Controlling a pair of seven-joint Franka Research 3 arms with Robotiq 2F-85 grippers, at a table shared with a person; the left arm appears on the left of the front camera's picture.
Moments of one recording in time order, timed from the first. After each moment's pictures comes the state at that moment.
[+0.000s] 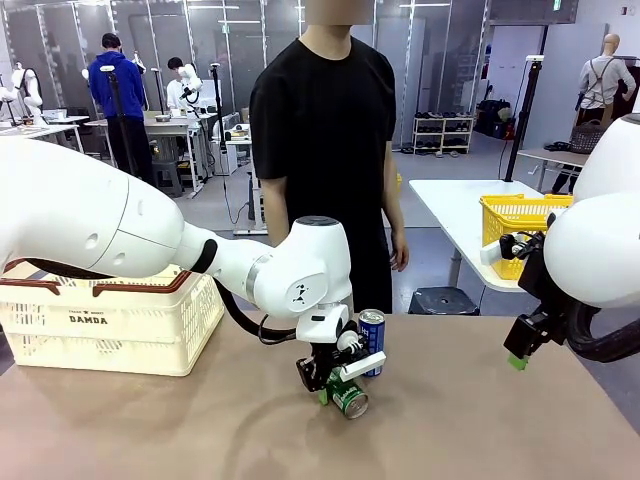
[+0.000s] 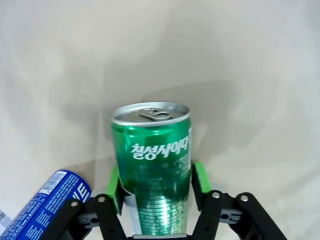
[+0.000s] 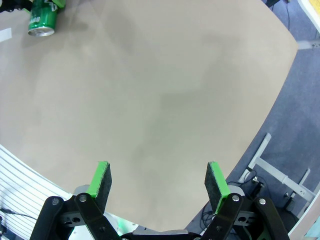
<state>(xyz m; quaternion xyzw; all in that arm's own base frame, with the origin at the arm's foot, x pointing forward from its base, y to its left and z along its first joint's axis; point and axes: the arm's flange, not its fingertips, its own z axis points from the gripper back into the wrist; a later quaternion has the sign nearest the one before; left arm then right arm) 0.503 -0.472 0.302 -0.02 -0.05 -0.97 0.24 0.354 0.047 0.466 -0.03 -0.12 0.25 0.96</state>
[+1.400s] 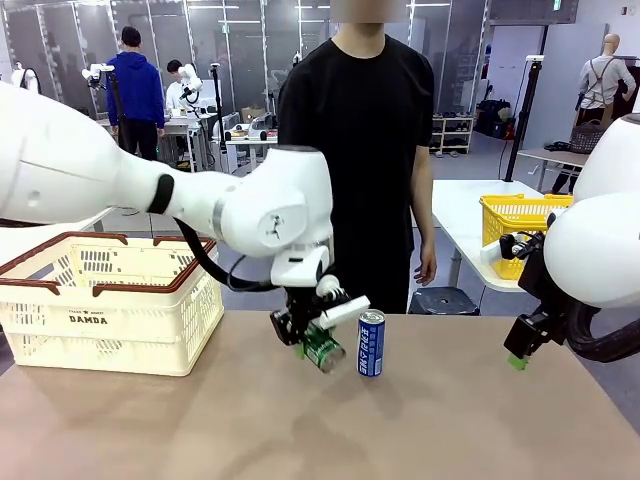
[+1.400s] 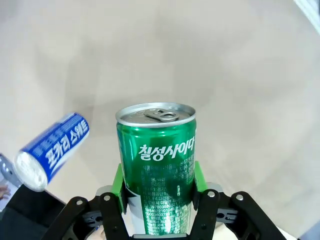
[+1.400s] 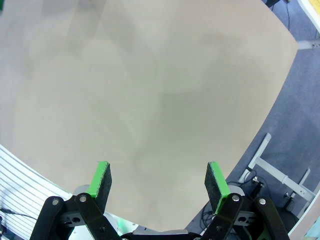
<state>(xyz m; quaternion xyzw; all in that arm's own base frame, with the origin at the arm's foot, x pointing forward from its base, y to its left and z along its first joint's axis) 0.483 -0.430 0.425 0.01 -0.04 -0.96 0.28 0.354 0.047 0.466 -0.03 -0.12 0.25 0.96</state>
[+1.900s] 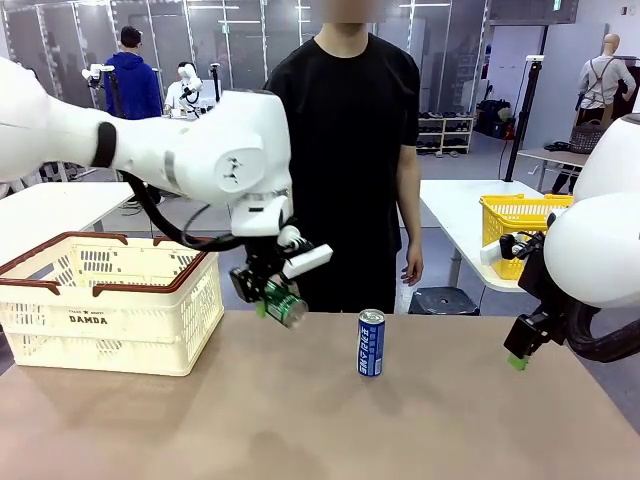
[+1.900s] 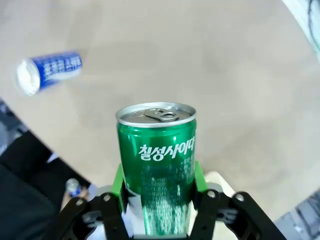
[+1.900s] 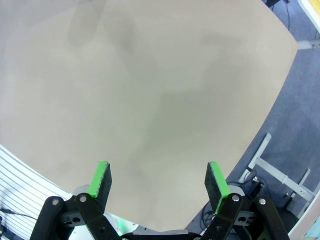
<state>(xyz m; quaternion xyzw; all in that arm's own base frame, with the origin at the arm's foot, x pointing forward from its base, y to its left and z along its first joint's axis) 0.504 -0.360 0.494 0.04 -0.03 -0.93 0.37 0.354 0.047 0.466 -0.03 -0.12 0.25 0.96</state>
